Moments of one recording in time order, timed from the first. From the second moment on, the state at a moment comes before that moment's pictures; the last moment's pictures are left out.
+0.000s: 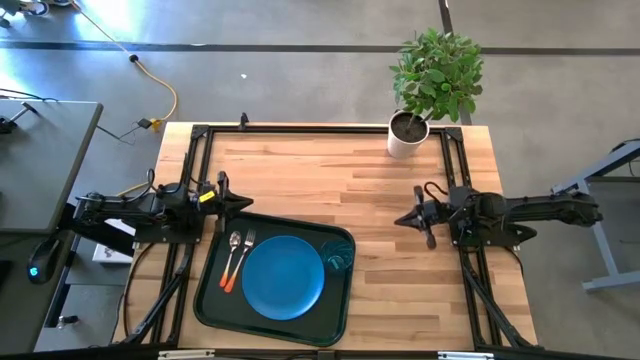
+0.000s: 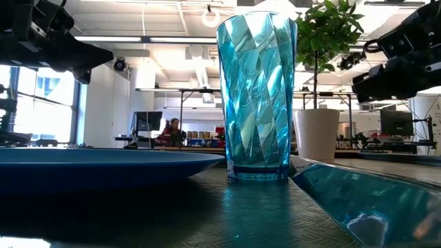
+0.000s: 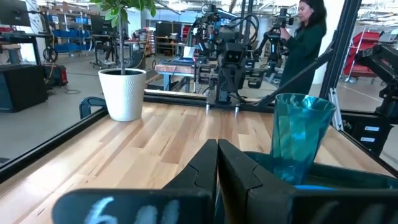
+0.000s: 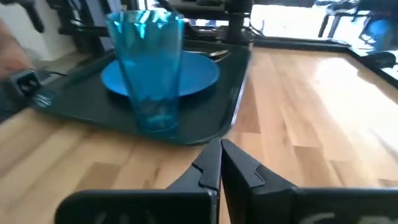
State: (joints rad) left arm -0.03 0.02 0.01 0.03 -0.14 -0.05; right arm -0.03 0.32 0.01 0.08 -0.18 -0.08
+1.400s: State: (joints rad) left arm -0.03 0.03 0.01 0.03 -0.14 -0.05; right arm -0.20 0.06 0.01 0.05 -0.24 -0.03
